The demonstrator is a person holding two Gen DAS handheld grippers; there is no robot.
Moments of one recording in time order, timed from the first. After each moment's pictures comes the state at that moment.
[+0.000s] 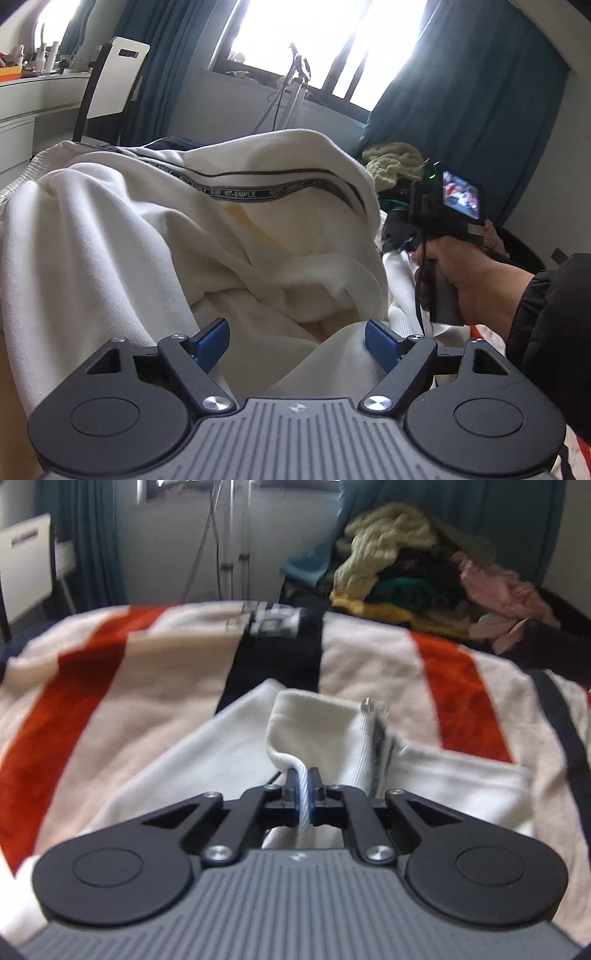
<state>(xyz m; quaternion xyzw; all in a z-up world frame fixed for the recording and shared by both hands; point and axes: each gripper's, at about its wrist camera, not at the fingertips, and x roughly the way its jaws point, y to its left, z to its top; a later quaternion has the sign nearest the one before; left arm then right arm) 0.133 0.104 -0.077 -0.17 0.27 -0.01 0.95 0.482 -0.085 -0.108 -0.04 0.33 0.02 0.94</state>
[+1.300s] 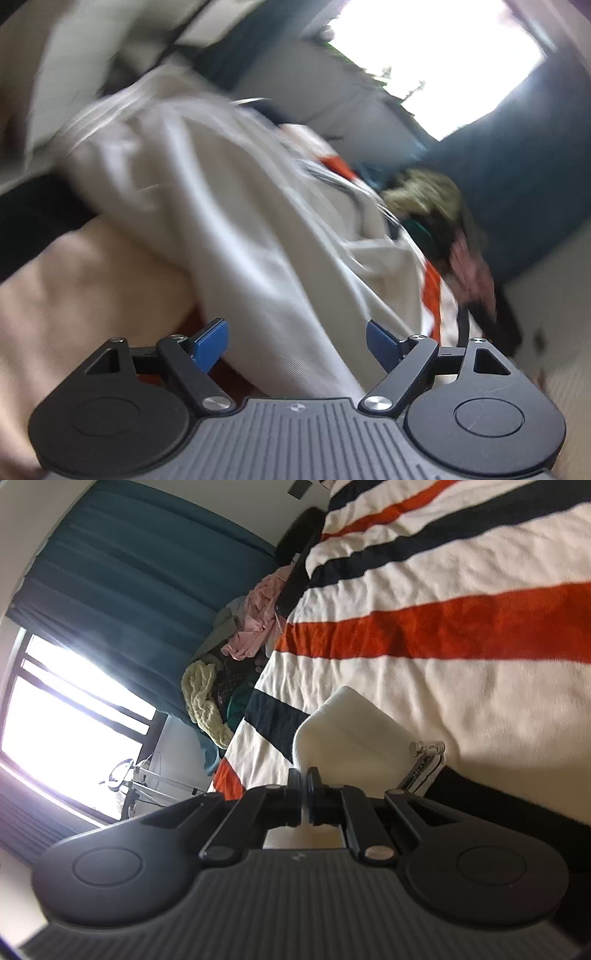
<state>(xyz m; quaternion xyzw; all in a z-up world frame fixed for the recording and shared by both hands) 0.038 0.203 -0.050 -0.41 0.32 0.07 0.85 0.076 -0.477 -0.114 0.54 0.15 -0.11 0.82</state>
